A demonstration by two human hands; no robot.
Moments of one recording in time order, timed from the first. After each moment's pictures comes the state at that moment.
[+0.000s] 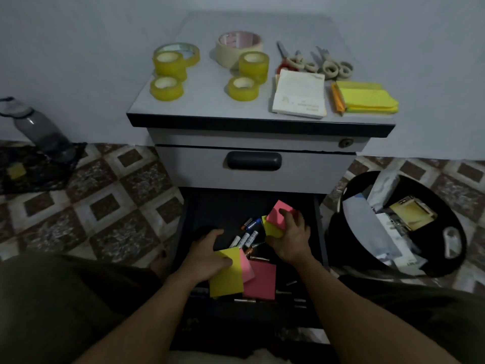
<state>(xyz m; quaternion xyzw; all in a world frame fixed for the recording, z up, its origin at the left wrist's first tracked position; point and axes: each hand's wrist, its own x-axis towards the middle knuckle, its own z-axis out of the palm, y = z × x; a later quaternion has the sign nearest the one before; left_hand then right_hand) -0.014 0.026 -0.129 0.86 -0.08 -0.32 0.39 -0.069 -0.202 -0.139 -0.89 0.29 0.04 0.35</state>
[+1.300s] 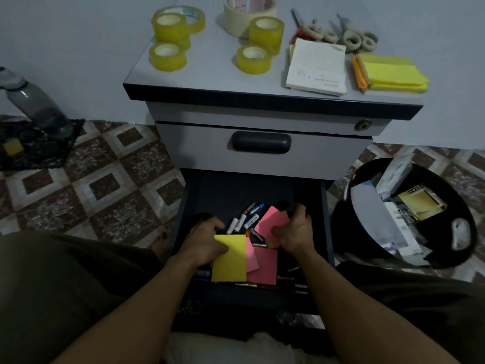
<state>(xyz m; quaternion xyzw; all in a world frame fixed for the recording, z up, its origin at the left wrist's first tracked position) -0.008 0.025 -0.138 0.91 -0.09 -0.28 0.30 -0.073 -0.191 -0.137 -0.83 0.38 0.02 0.41</state>
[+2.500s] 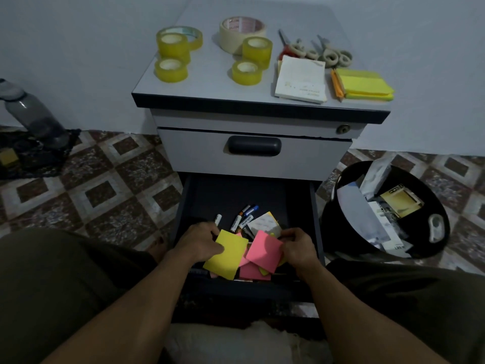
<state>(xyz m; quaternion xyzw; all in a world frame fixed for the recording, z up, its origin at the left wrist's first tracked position) -0.006 0.034 -0.131 0.90 -0.10 -0.31 0.28 -0.118 -0.187 -0.131 -0.73 0.43 0.03 0.53</state>
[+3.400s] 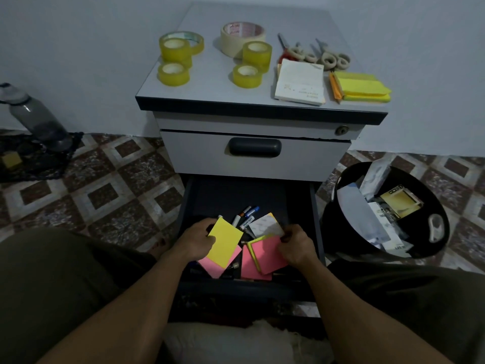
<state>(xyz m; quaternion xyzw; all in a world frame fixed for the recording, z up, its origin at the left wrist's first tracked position) -0.005 0.041 -0.129 0.87 -0.10 -0.33 0.36 -0.117 -0.193 -0.125 -0.84 0.35 0.10 0.40</state>
